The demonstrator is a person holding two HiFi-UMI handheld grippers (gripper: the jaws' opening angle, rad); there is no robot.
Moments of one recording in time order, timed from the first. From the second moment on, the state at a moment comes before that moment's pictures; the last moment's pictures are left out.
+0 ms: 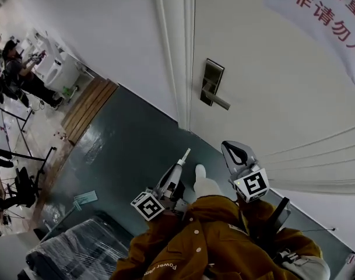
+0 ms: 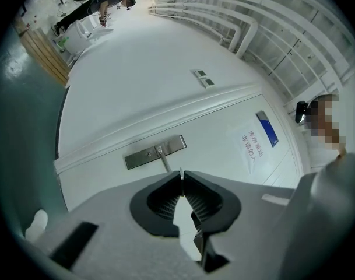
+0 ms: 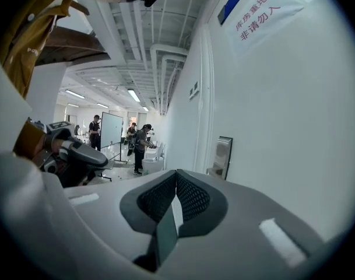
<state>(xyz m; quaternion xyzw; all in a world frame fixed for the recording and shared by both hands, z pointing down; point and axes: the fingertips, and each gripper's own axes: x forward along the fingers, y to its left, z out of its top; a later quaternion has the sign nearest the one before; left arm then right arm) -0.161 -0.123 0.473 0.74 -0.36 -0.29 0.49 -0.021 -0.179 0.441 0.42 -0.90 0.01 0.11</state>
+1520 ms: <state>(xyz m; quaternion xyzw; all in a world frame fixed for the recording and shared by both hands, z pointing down) -0.061 -0.384 0.568 0.64 -0.29 -0.32 0.64 0.016 -0.336 0.505 0.36 -0.91 0.03 0.21</state>
